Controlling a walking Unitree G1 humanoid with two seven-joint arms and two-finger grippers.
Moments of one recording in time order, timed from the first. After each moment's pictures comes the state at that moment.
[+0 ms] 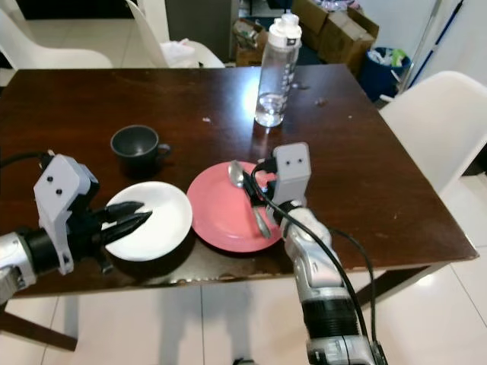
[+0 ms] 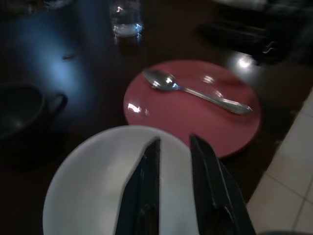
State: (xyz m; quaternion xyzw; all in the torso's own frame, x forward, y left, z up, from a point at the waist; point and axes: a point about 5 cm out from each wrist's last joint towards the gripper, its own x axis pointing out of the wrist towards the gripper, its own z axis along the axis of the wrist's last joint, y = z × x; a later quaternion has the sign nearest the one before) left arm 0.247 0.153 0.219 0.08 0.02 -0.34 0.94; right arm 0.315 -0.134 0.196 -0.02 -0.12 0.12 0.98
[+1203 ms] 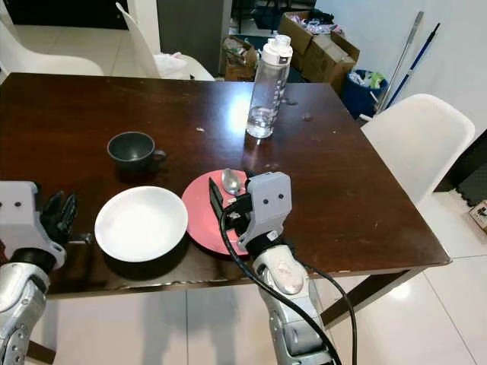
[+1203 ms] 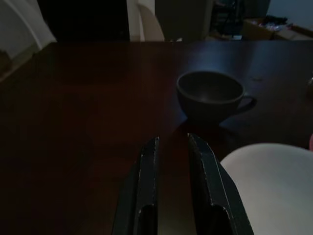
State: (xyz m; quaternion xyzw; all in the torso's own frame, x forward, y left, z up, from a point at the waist) left arm 0.257 0.204 0.172 0.03 -0.06 0.06 1.00; right arm 0.278 -0.095 0.179 0.01 -0.14 0.19 0.97
